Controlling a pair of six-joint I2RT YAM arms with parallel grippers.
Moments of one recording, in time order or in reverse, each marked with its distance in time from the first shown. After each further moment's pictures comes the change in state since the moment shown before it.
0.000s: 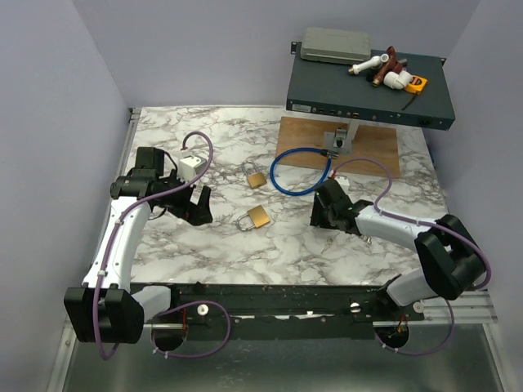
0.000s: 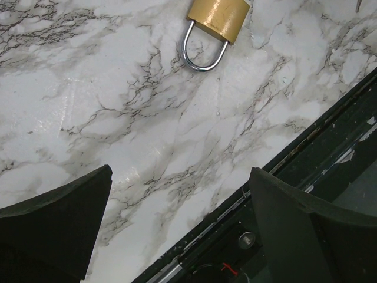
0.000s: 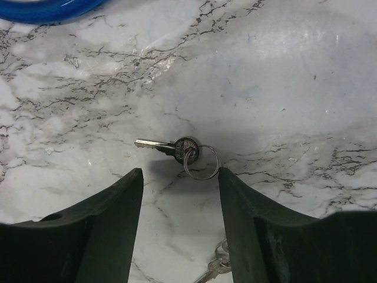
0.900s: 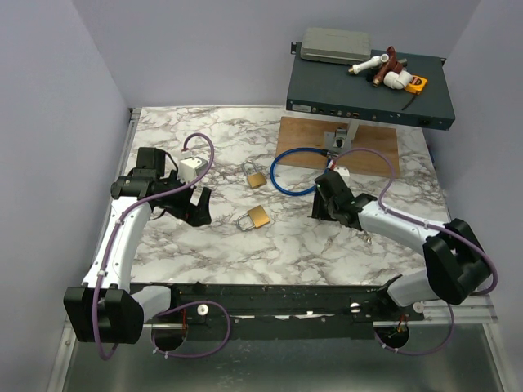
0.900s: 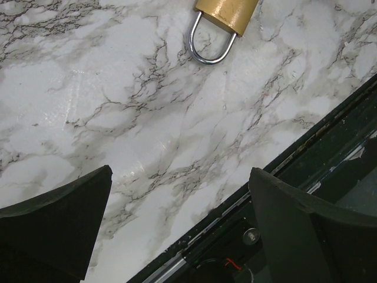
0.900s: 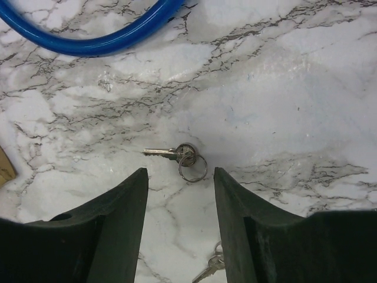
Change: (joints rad) left arm -0.025 0.000 0.000 -0.012 -0.039 0.007; right arm -0.001 -0.051 0.073 -0.066 0.018 -0.057
